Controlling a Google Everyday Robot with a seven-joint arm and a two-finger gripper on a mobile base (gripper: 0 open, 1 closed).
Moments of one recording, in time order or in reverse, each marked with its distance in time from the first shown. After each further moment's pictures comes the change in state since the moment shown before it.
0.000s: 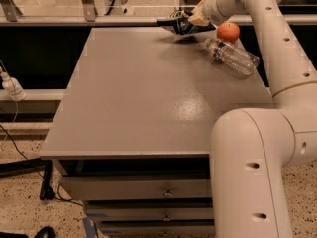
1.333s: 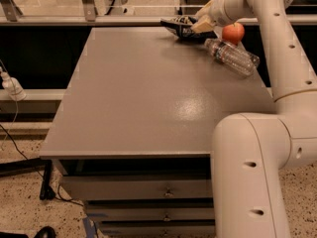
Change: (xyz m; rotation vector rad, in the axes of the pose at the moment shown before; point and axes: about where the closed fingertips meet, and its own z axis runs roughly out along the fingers) arm 0.019 0.000 -0.006 -0.006 -0.026 0.035
